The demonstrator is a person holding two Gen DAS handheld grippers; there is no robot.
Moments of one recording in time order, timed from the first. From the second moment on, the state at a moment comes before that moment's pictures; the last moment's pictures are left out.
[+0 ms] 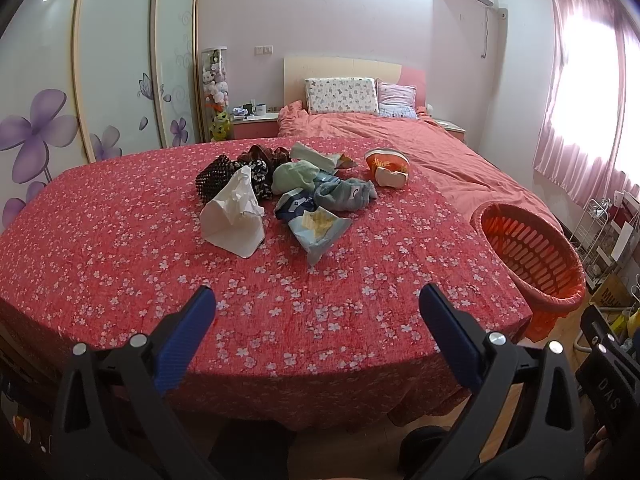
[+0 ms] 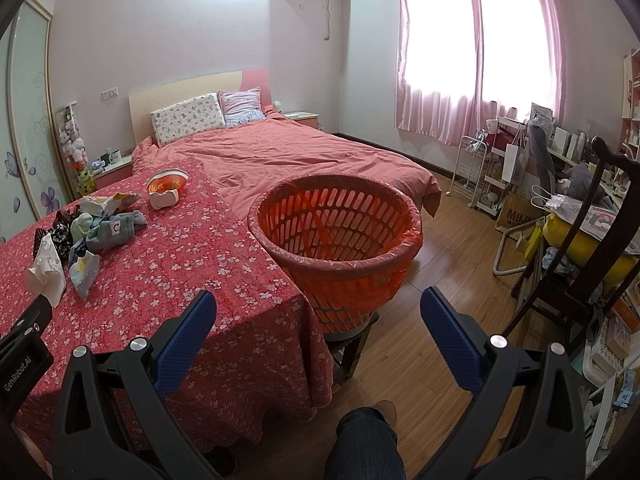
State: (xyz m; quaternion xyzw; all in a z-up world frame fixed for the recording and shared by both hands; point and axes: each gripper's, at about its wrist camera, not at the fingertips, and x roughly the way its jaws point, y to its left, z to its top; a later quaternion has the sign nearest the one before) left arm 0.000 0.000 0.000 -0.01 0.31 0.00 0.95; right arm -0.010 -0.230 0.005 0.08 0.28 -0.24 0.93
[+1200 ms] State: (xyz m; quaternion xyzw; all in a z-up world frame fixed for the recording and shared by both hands) left arm -0.001 0.002 -0.003 -0.01 0.31 0.00 0.95; right arm -0.010 -0.229 0.005 0.08 0.28 -0.24 0.93
